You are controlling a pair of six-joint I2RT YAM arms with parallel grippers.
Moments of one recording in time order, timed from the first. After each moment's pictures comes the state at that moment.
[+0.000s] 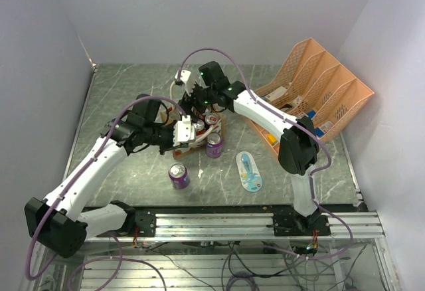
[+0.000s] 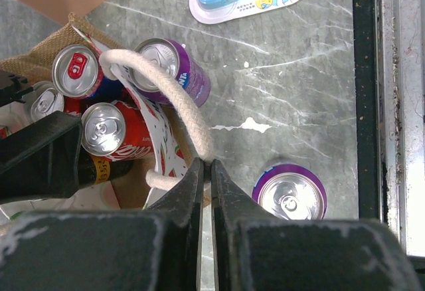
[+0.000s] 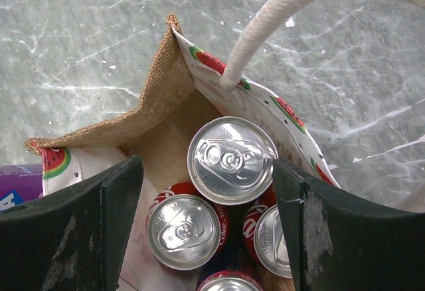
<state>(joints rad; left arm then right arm) -0.49 1.13 1.07 -0.80 0.71 0.94 0.71 2.07 1.87 -0.48 -0.48 -0.35</state>
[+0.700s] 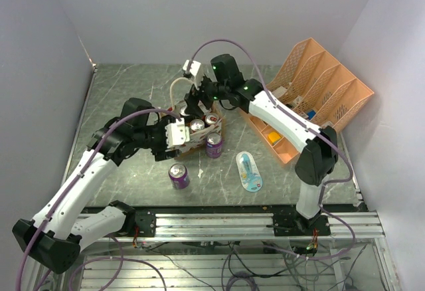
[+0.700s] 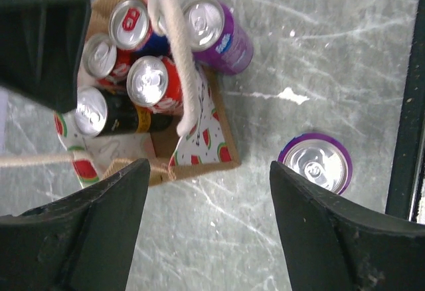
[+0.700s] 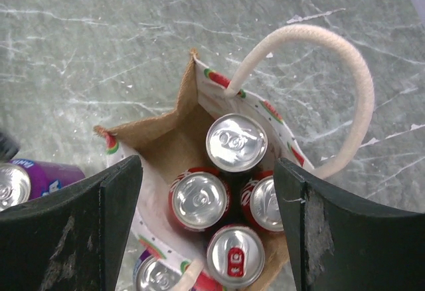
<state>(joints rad) -0.48 1.00 1.06 -0.80 0.54 0.91 0.71 1.90 1.82 -0.47 -0.47 -0.34</state>
